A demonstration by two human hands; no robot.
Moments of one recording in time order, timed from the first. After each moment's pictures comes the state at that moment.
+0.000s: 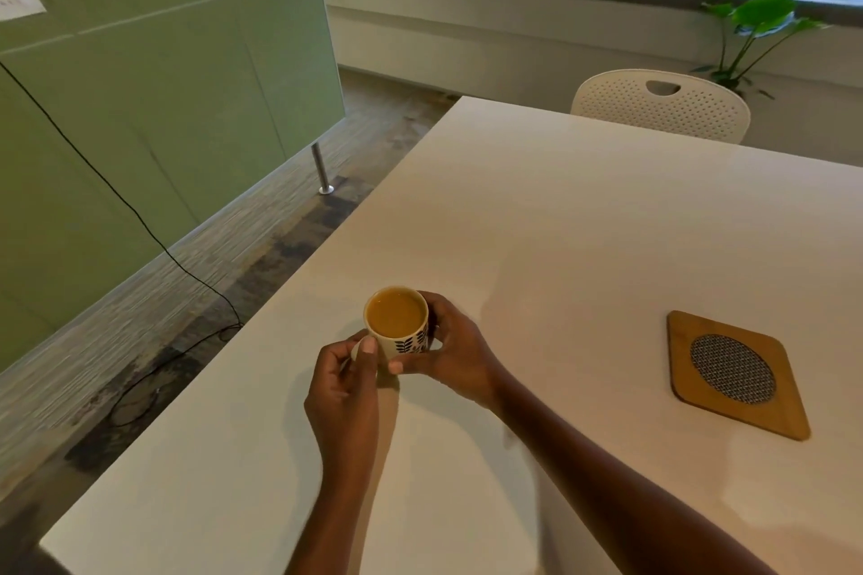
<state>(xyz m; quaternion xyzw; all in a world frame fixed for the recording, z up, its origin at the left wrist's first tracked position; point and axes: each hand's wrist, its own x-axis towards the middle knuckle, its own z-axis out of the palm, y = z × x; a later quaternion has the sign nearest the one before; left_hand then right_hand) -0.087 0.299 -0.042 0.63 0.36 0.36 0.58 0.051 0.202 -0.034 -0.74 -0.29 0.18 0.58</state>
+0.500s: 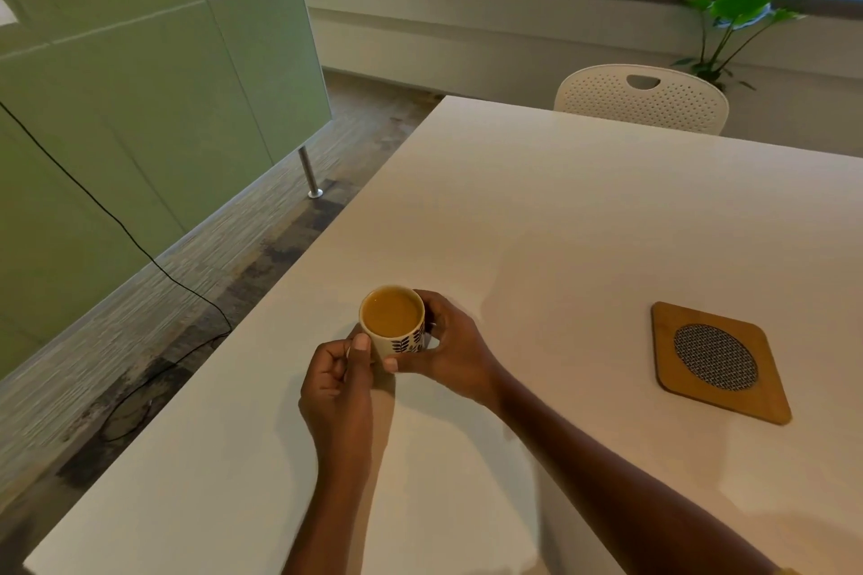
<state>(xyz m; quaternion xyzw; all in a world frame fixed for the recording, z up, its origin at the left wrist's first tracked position) -0.077 0.291 -0.031 0.62 0.37 0.35 0.60 0.054 0.190 -0.030 -0.75 -0.28 0.15 0.58</state>
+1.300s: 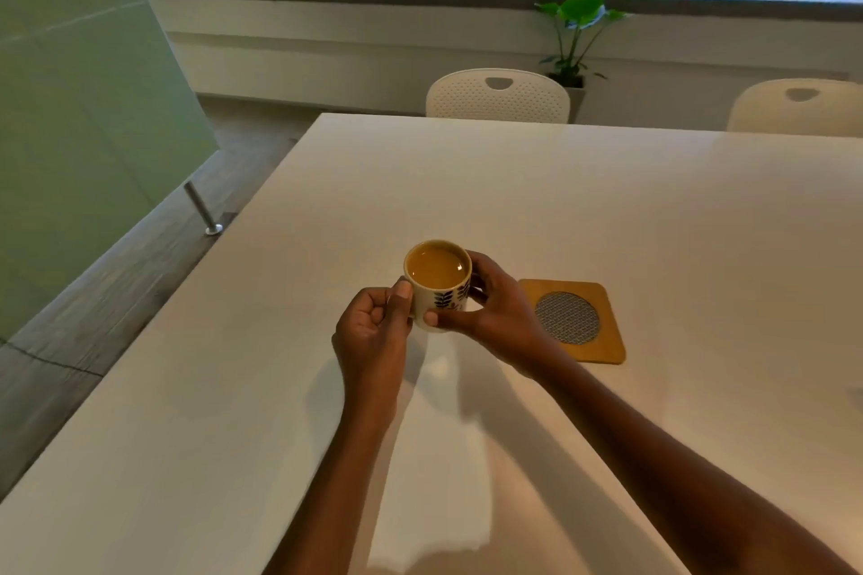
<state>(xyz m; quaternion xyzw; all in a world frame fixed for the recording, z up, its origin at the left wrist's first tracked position) 0.023 0.145 0.036 0.66 0.22 0.22 0.69 0.097 -0.006 0.035 -0.77 -0.17 0.04 0.61</state>
